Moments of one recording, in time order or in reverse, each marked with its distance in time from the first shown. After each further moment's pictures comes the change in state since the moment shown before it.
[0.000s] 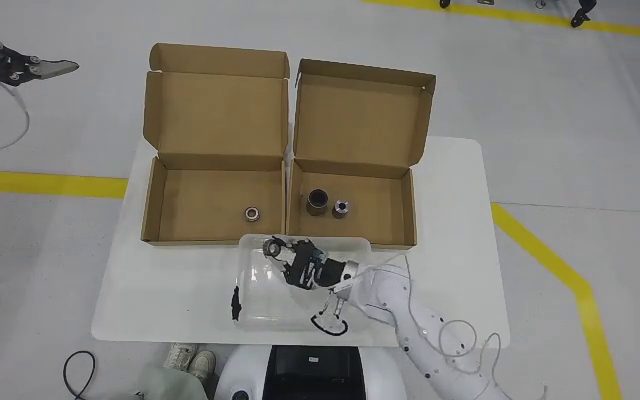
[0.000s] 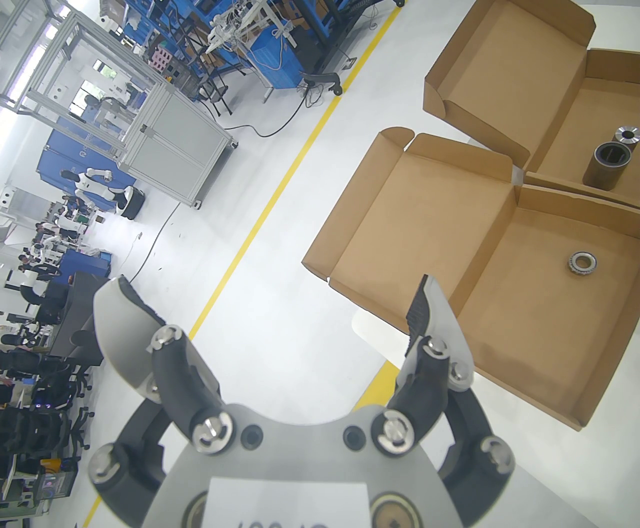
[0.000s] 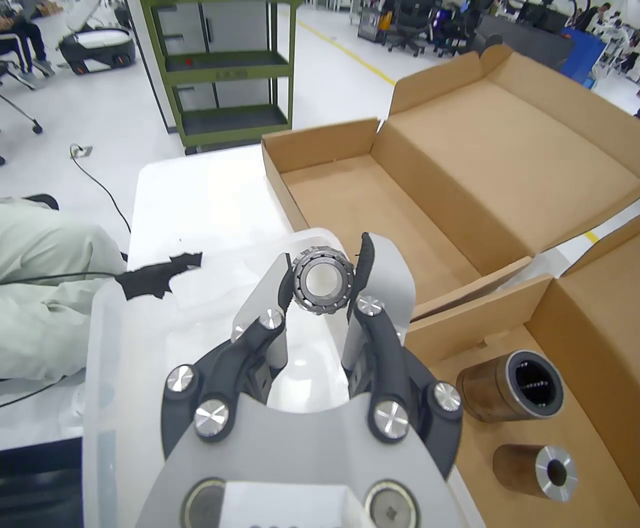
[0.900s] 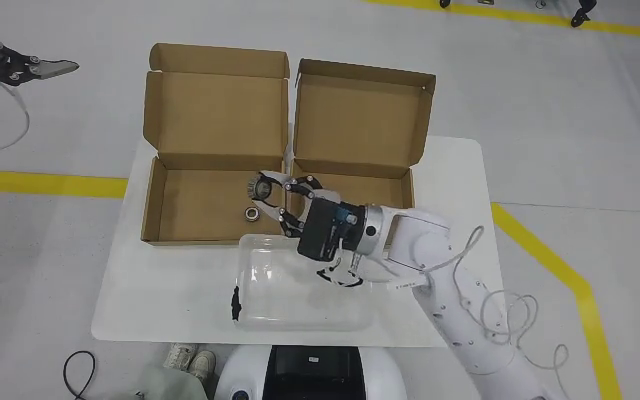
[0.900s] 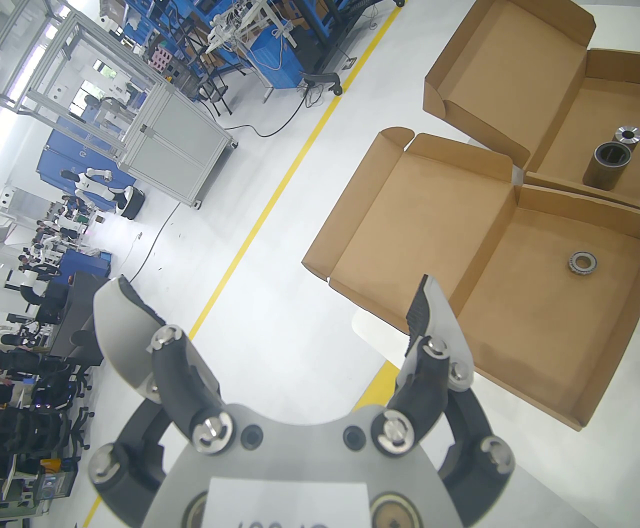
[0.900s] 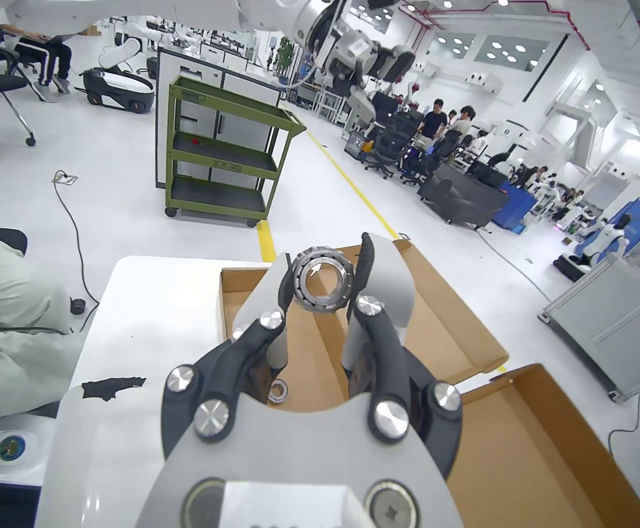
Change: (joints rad) left arm 0.000 0.000 0.000 0.000 0.000 0.000 0.000; right arm 0.223 0.008 0.086 -0.296 0.106 -0.090 0.129
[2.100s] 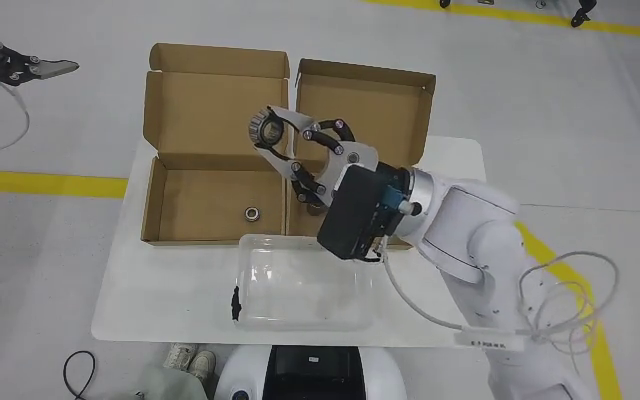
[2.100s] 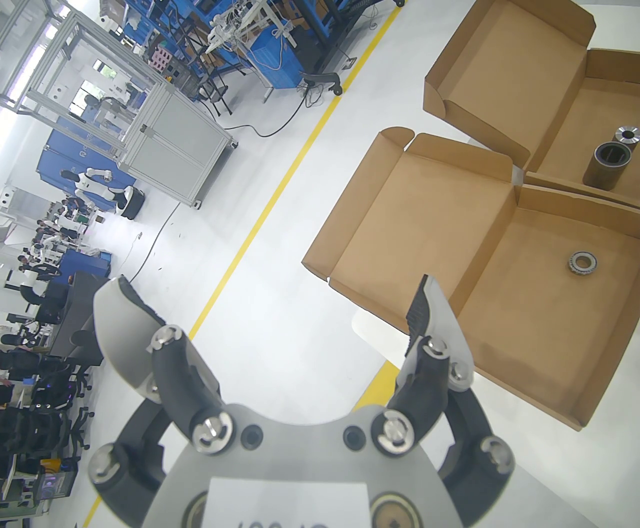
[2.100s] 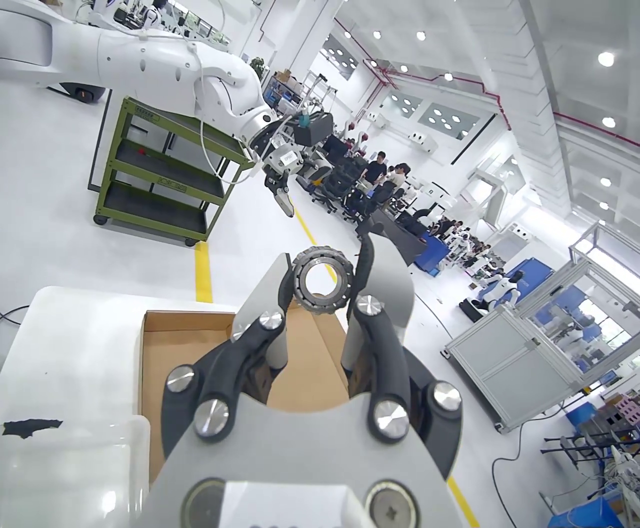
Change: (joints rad) left arm 0.000 0.000 0.000 0.000 0.000 0.000 0.000; right arm 0.117 0.011 0.083 -0.205 0.054 0.055 0.137
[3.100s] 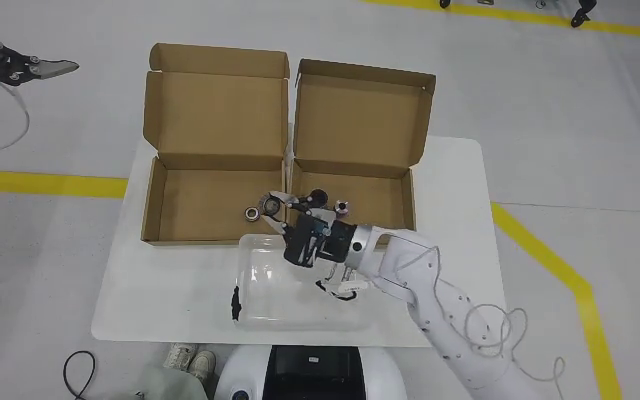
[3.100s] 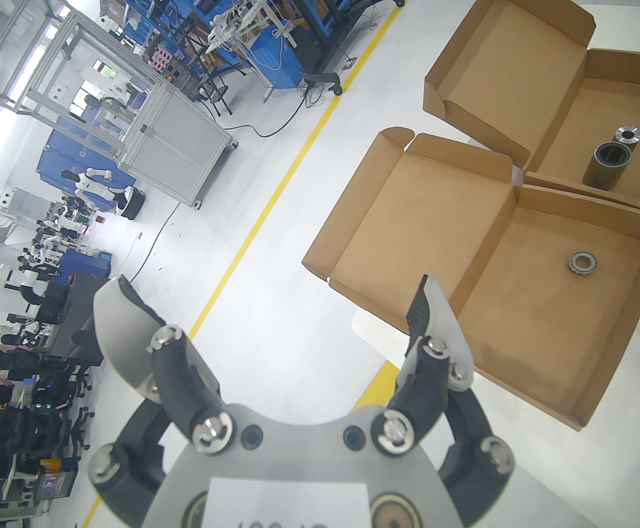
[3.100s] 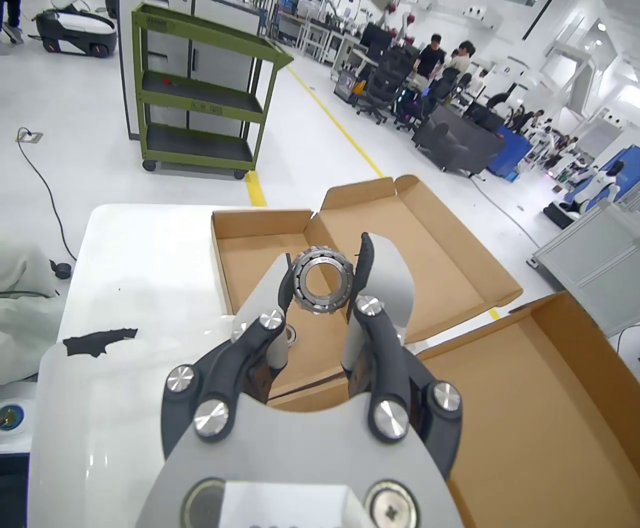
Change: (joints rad) left arm 0.000 0.000 0.000 0.000 0.000 0.000 0.000; right arm -0.198 0.011 -0.159 0.305 -0.165 0.063 -0.089
